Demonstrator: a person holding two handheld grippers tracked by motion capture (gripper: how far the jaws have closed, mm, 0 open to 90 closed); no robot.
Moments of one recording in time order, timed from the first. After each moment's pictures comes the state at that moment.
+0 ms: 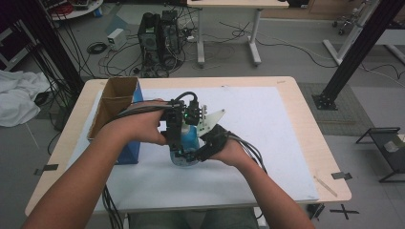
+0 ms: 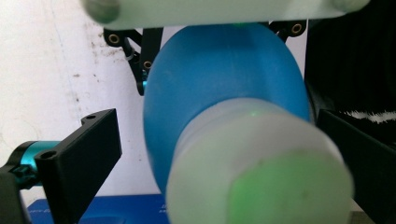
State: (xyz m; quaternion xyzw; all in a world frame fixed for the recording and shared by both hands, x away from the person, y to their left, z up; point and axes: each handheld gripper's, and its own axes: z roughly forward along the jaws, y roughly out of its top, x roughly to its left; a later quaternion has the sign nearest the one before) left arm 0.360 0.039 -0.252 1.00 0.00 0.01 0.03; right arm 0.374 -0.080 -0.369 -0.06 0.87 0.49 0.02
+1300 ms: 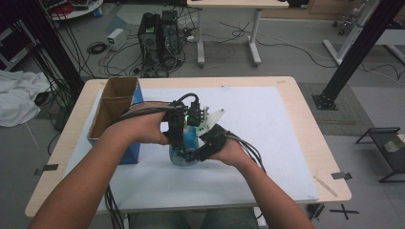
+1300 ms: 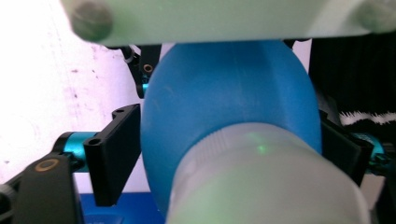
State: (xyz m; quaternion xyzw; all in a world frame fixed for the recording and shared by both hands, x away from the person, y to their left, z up) left arm 0.361 0.036 -0.255 1.00 0.00 0.01 0.01; right arm 0.368 -0.079 -0.369 -0.02 0.88 0.48 -0.02
